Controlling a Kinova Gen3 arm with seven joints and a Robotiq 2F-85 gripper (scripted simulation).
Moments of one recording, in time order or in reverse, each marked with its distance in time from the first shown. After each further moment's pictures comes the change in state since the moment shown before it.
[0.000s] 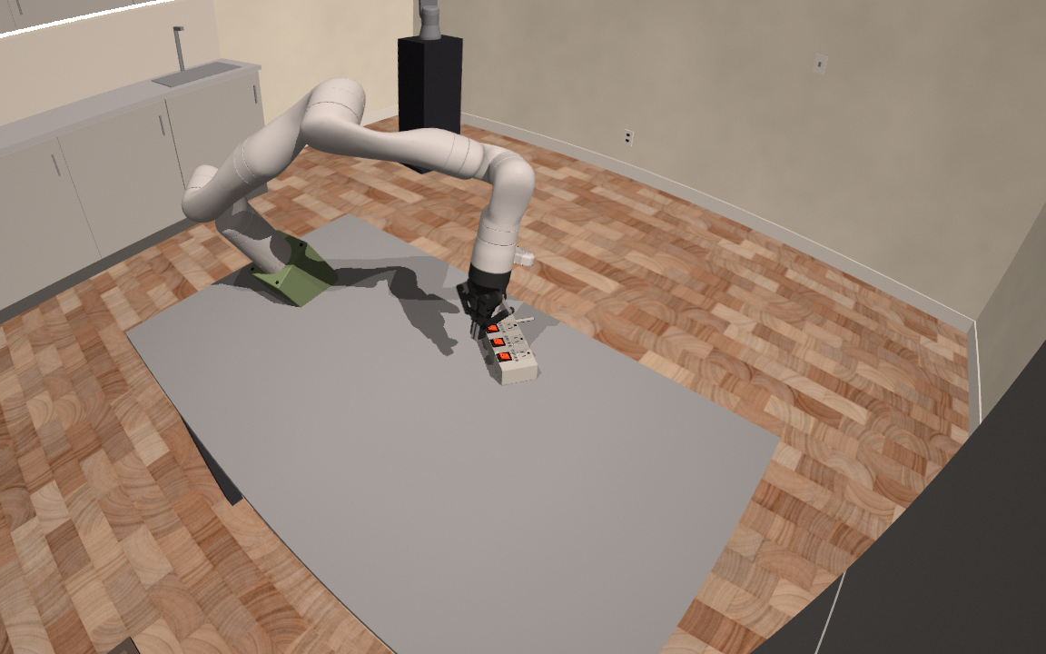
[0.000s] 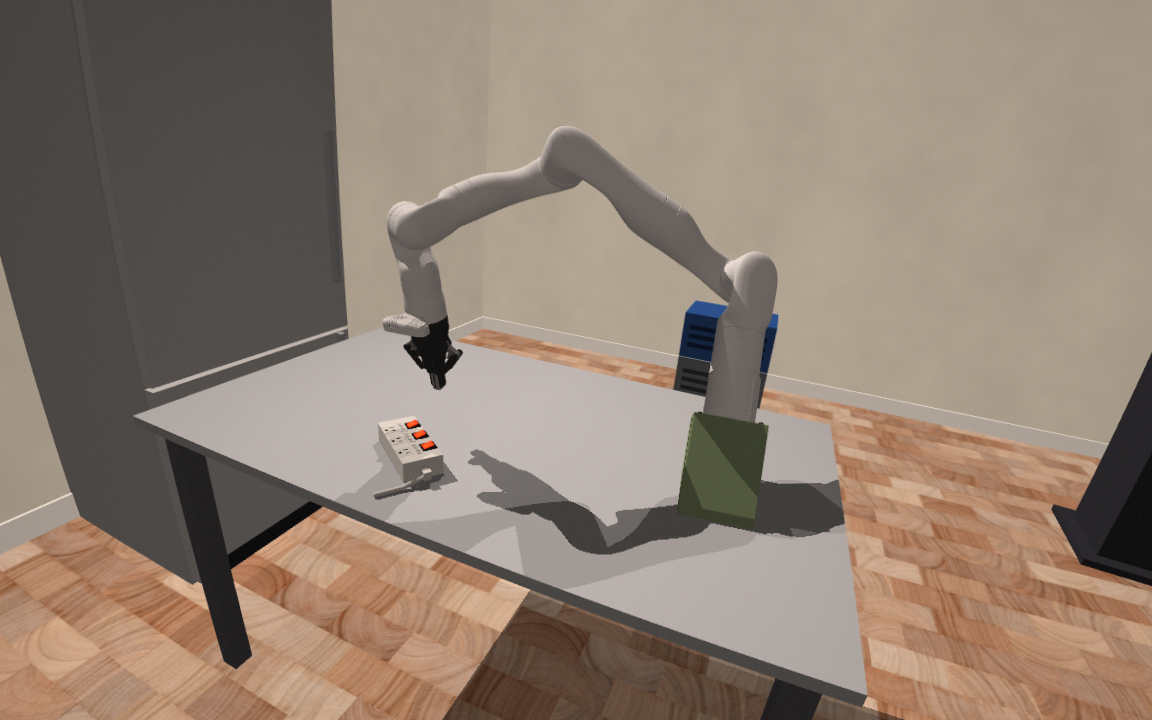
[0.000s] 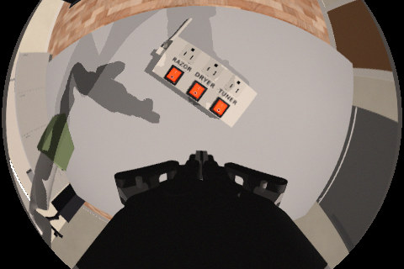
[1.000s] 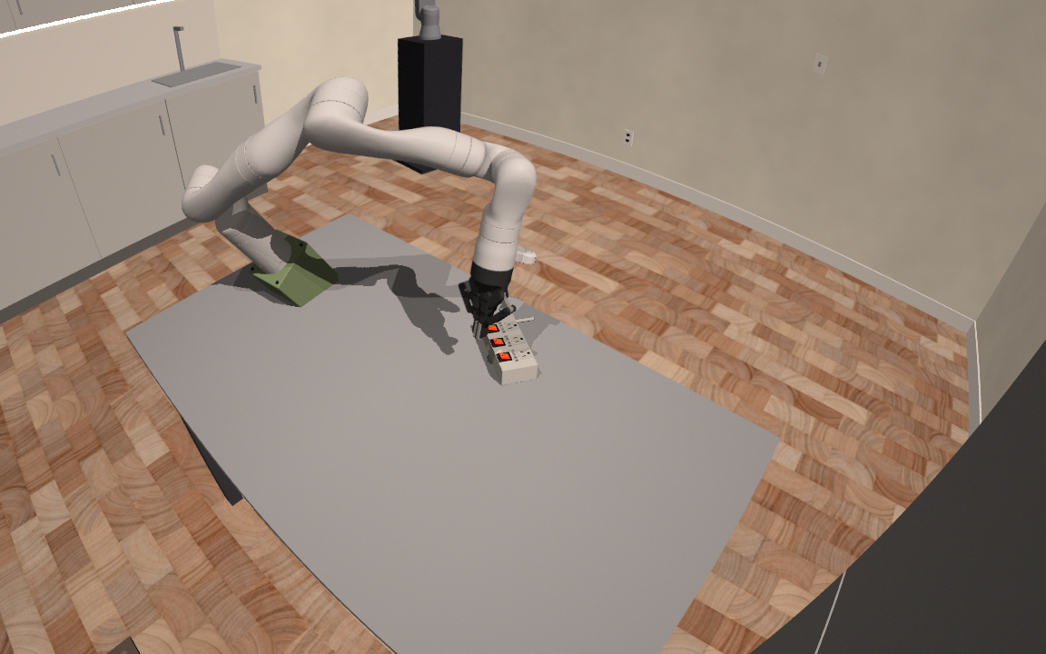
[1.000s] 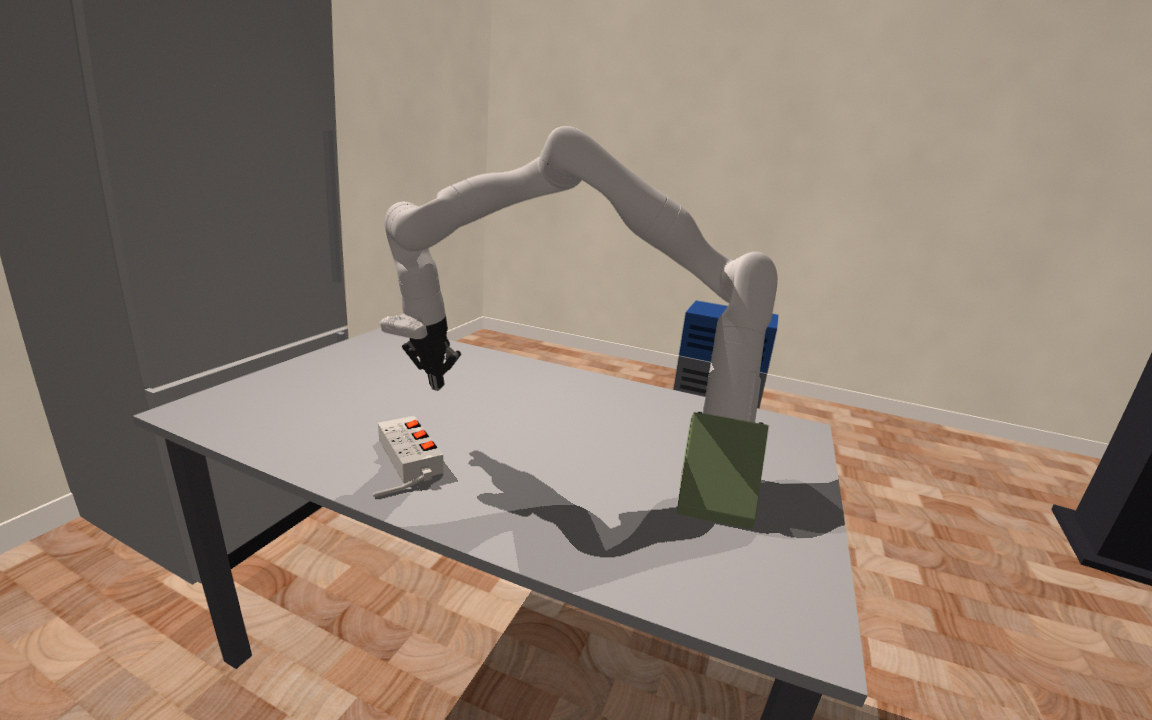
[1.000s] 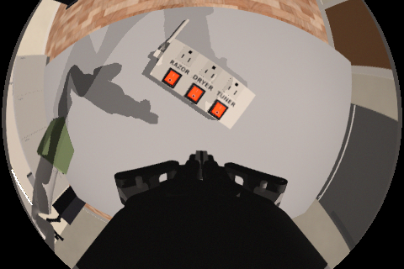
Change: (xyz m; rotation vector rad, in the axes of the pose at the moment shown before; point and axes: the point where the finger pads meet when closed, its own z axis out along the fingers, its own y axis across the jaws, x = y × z) arm 0.005 0.000 -0.002 -0.013 -0.011 0.018
